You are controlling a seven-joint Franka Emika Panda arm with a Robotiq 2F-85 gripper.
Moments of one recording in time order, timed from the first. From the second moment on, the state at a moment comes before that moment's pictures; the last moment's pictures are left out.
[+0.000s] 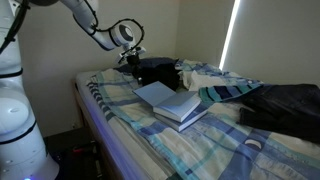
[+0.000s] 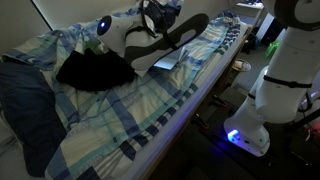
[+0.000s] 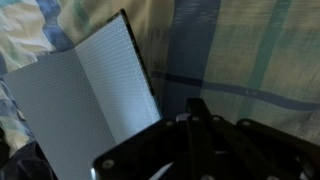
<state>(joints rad) 0.29 0.14 0.26 -1.97 -0.53 1.86 0.73</state>
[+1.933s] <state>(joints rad) 0.30 0.28 0.14 -1.82 -0.66 1.86 0.80</state>
